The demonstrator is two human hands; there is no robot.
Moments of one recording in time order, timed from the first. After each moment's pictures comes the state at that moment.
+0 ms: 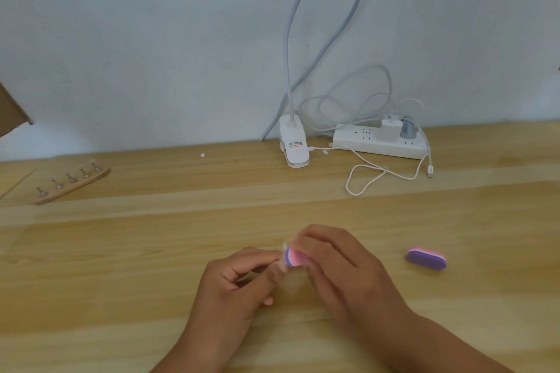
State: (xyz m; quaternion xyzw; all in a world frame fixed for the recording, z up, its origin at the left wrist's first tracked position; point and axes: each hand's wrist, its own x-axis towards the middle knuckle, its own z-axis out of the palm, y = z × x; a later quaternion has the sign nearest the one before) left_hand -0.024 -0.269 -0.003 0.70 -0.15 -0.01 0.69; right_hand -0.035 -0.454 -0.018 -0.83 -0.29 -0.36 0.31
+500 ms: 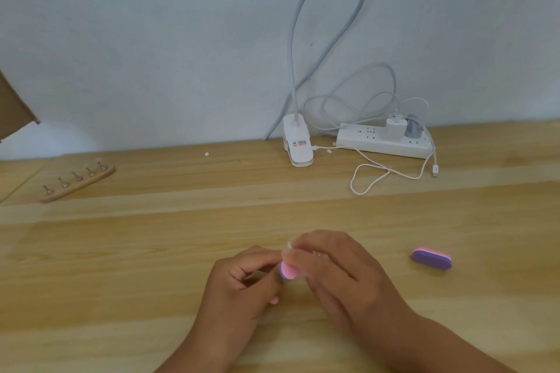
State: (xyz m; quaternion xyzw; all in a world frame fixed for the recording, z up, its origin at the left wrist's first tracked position) left_hand -0.023 -0.269 -0.002 0.71 -0.17 -0.02 0.69; right_hand -0.038 -0.450 -0.014 -0.83 -0.32 -0.37 0.26
